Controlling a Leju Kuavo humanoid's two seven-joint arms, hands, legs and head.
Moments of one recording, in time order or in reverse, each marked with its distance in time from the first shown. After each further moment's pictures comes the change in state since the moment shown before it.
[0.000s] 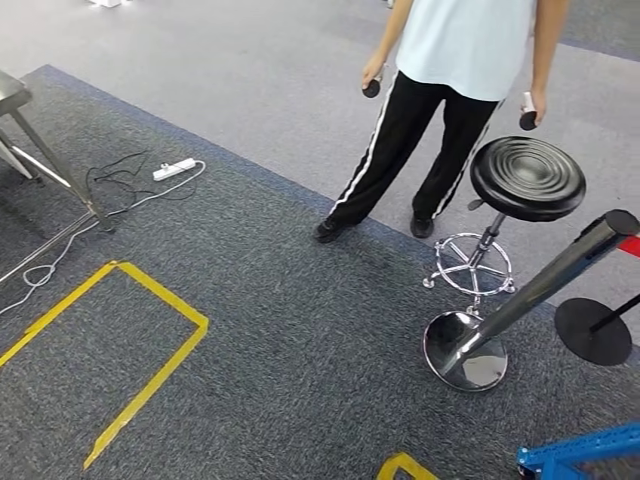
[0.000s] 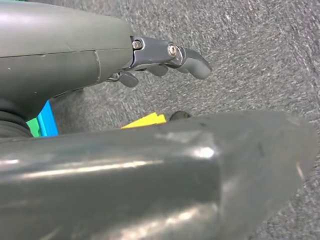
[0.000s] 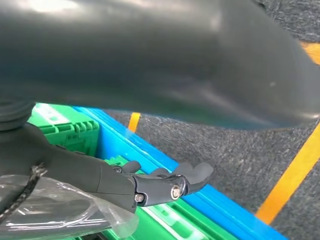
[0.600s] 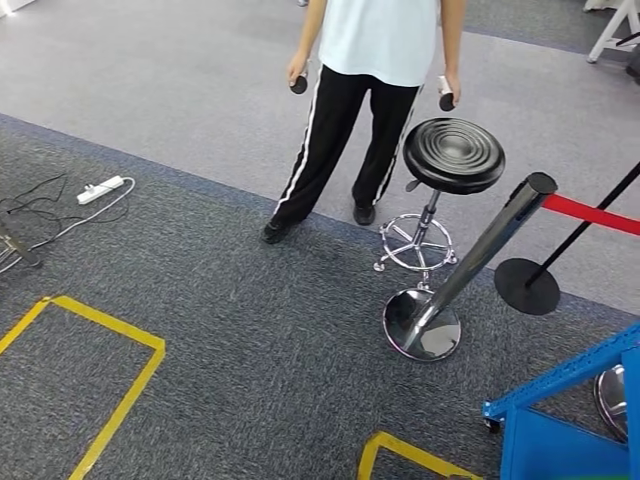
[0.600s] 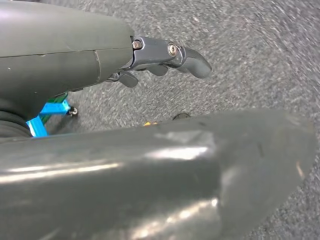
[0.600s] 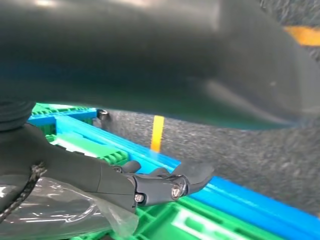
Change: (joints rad) left arm -0.004 -0.001 0.001 0.000 0.009 -0.001 -0.008; right arm 0.000 0.003 -0.013 0.000 0.015 0.000 -0.006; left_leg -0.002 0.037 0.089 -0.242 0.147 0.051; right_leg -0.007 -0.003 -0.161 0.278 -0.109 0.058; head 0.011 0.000
